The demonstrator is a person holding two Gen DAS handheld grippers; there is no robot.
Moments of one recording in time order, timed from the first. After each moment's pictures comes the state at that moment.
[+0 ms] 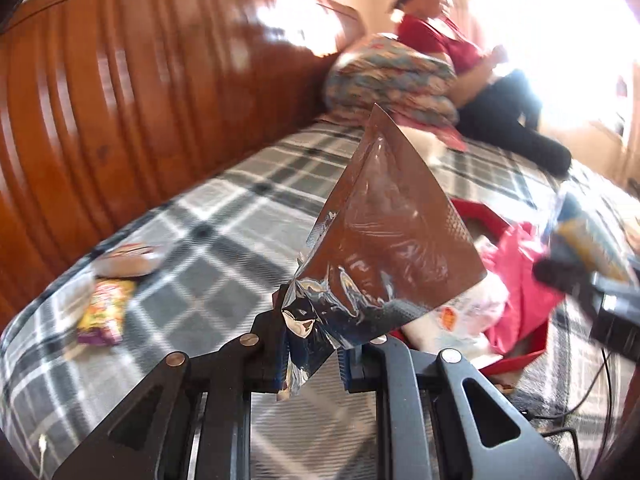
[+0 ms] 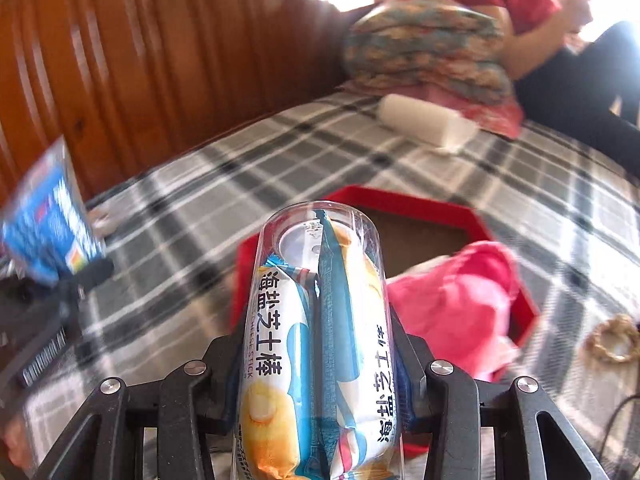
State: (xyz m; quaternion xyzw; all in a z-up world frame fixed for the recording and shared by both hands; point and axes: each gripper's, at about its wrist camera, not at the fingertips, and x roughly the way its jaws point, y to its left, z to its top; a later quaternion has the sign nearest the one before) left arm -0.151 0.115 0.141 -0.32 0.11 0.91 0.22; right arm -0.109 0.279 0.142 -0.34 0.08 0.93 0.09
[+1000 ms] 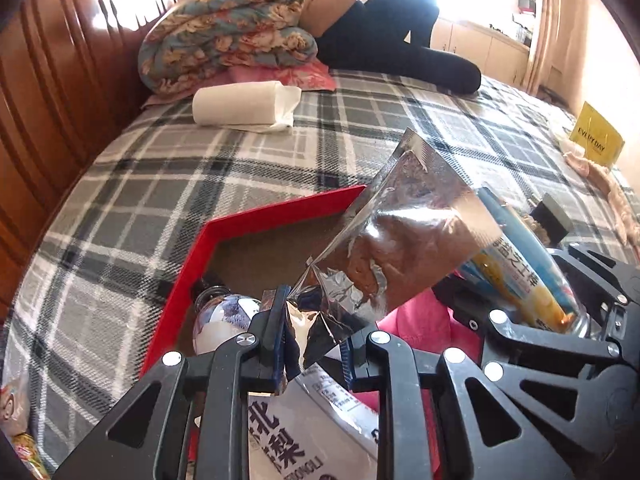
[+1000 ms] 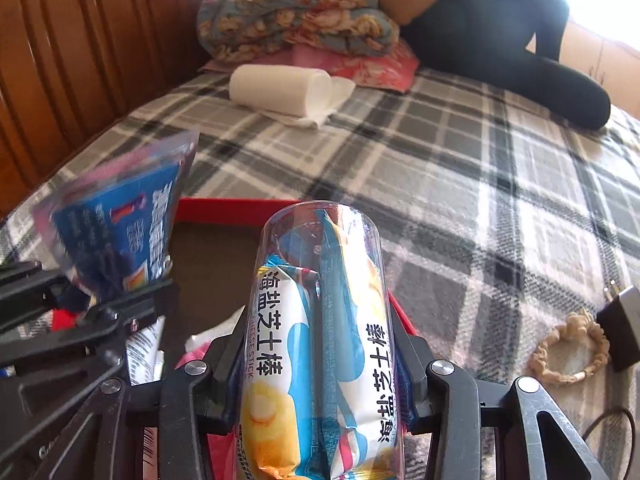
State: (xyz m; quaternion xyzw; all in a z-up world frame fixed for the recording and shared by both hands) left arm -0.226 0.312 0.113 -0.38 0.21 0.80 0.41; right arm -0.171 0.382 0.101 -0.39 0.11 0.89 0.21
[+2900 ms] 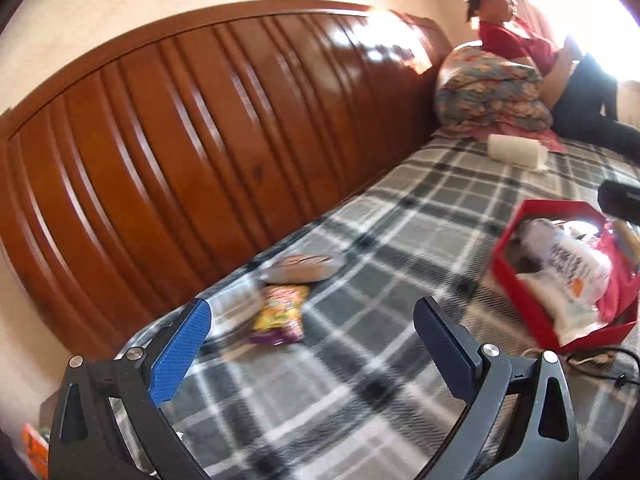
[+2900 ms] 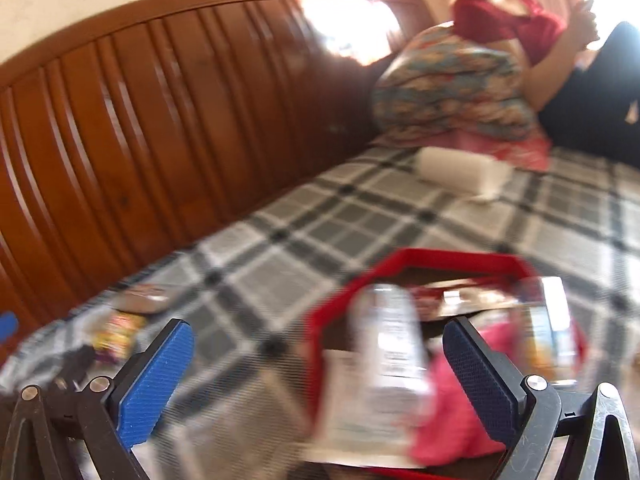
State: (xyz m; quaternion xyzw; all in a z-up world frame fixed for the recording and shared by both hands) left arm -0.136 -0.025 0.182 -0.25 0.16 0.95 0.01; right arm -0.126 0.232 0.177 -0.25 0.14 0.96 0.01
